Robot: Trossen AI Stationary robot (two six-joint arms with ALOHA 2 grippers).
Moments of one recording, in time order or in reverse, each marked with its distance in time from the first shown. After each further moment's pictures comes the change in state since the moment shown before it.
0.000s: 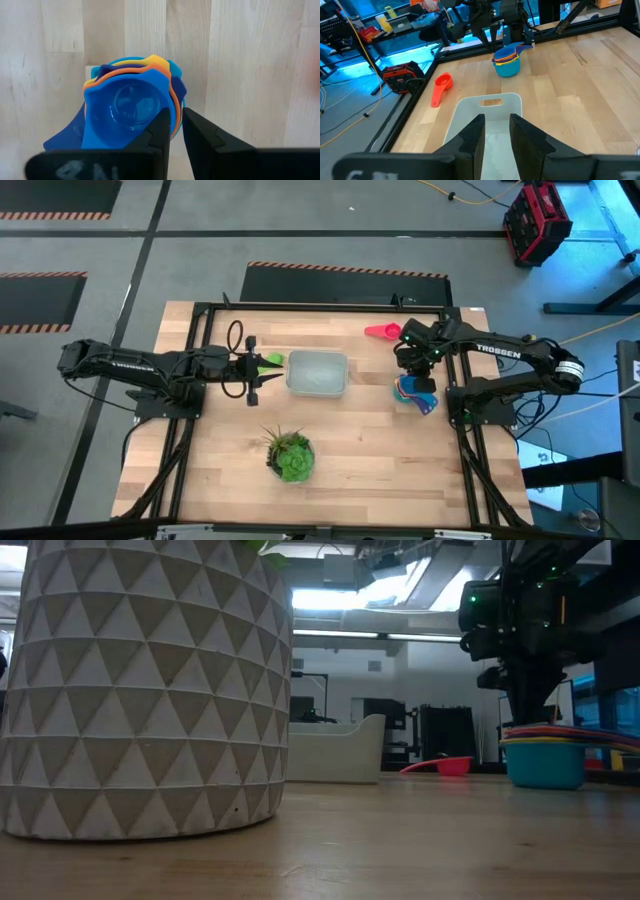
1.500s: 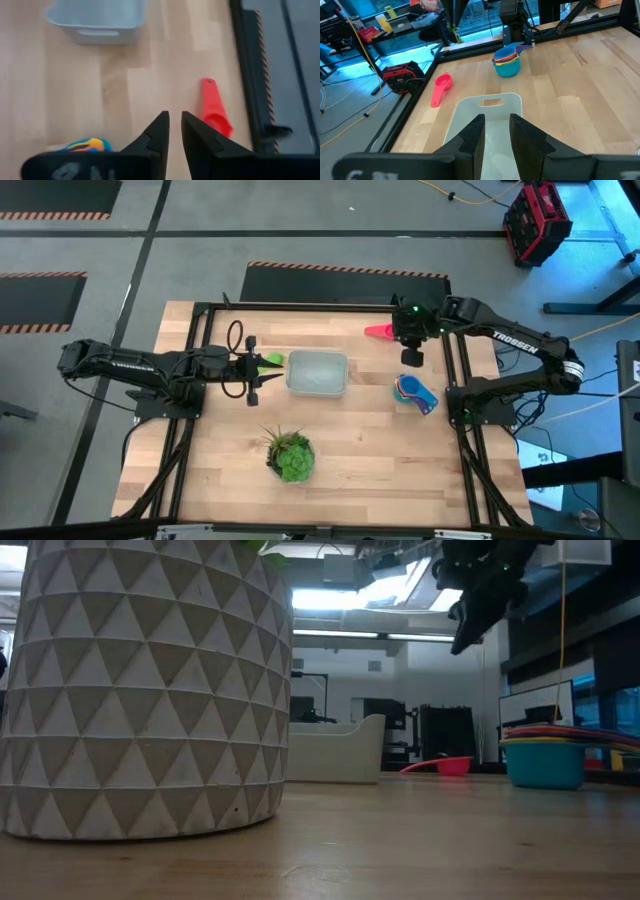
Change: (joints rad) left arm 0.000 0.000 0.000 0.000 0.000 0.000; right arm 0.000 0.000 0.365 0.004 0.141 0.086
